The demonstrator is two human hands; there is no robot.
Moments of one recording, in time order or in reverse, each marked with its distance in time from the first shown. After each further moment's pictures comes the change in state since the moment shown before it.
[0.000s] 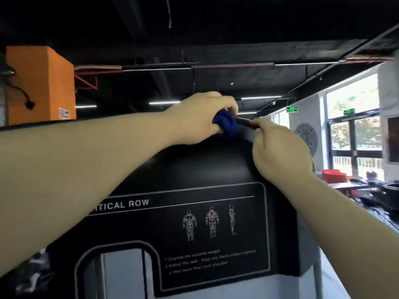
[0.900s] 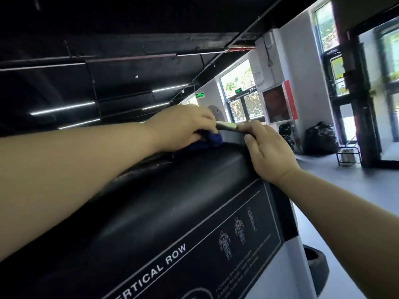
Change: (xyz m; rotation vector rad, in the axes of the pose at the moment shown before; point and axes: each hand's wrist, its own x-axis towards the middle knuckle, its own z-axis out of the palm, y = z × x) left_hand 0.043 -0.080 0.016 0.004 -0.076 0.713; right_hand -0.019 -0.015 0.001 -0.112 0.058 0.246
